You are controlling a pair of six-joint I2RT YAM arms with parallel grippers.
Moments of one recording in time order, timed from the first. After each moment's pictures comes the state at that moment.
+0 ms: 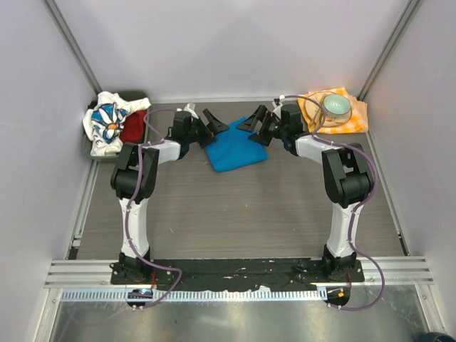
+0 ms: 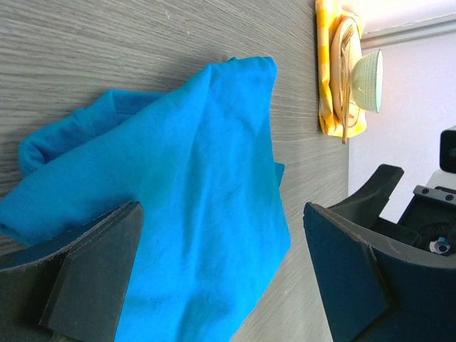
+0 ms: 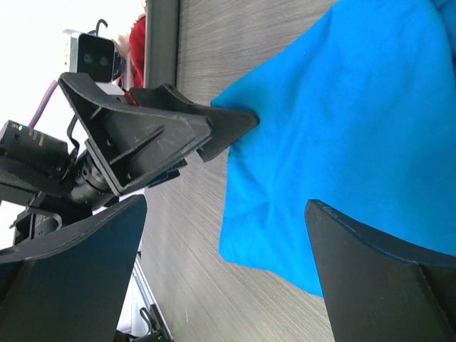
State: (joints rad) left arm -0.29 2.14 1.34 0.38 0.40 -0.92; right arm 0.28 2.01 1.32 0.29 -0.57 0.87
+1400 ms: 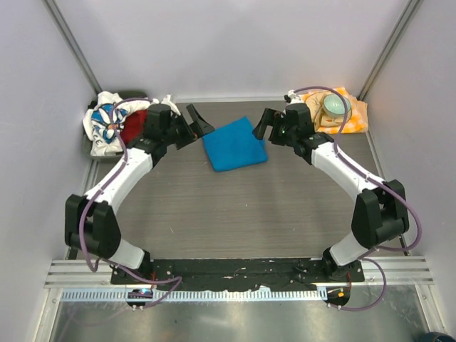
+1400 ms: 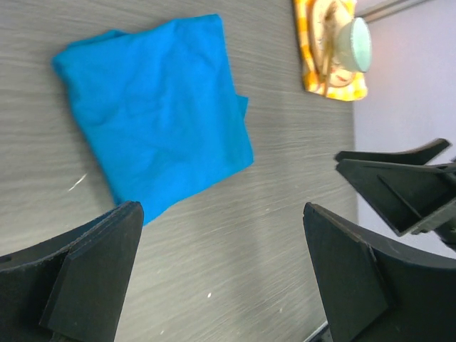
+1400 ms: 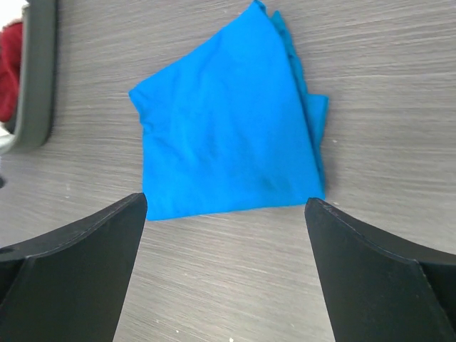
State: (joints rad) left arm -0.30 1.54 1.21 -0.13 0.29 -0.75; right arm 0.36 1.59 1.22 -0.16 -0.09 0.53
